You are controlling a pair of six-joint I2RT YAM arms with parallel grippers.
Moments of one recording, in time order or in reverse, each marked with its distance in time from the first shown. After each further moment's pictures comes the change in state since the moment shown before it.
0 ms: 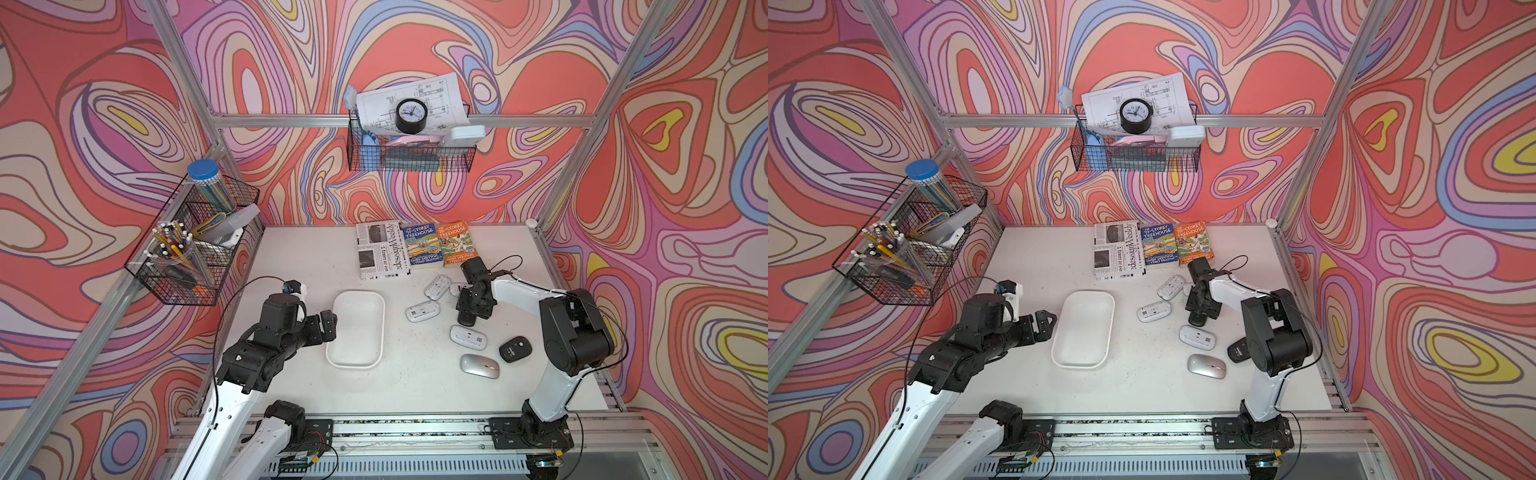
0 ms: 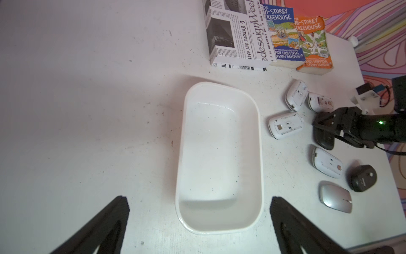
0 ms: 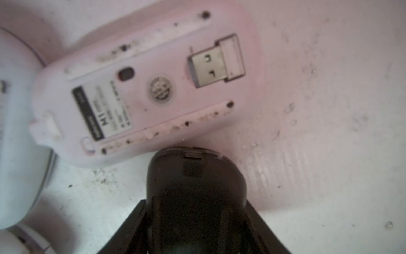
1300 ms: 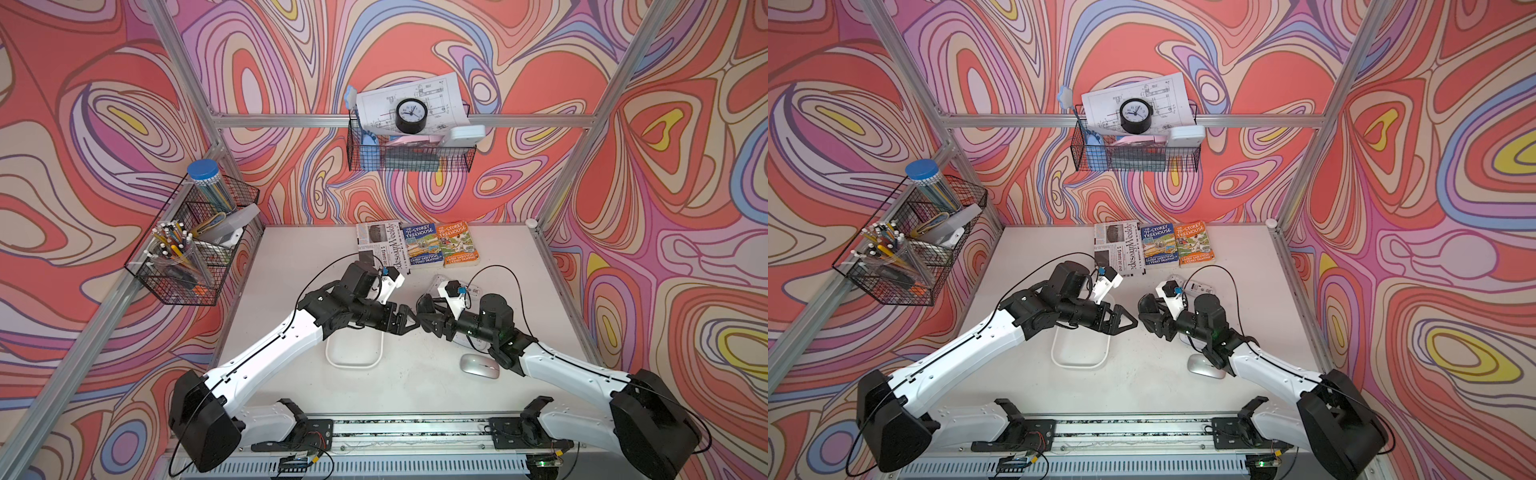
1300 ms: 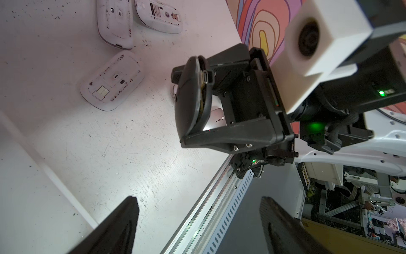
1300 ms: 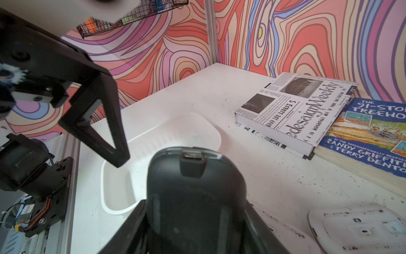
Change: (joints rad) left arm -0.413 0.568 0.230 0.319 0.456 -0.033; right arm 0.282 -0.603 -0.617 1.057 -0.534 -0.533
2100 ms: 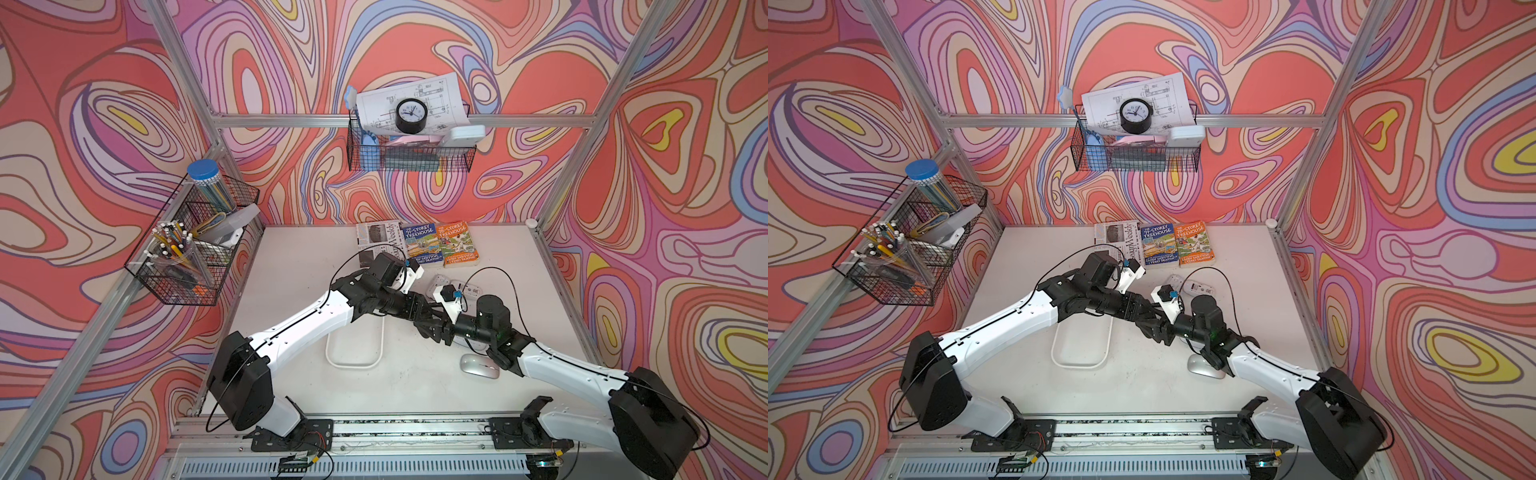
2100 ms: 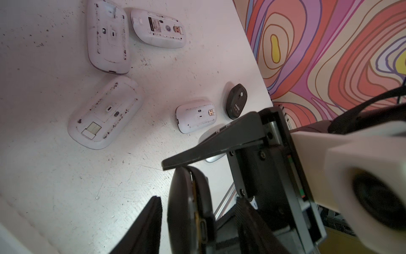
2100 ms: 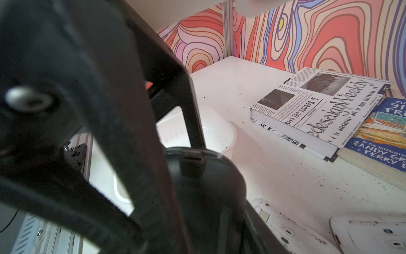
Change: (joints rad) left arm -0.052 0.237 0.150 0.069 -0.049 -0.003; right arm 0.019 0.014 0.002 -0.020 -0.045 -0.024
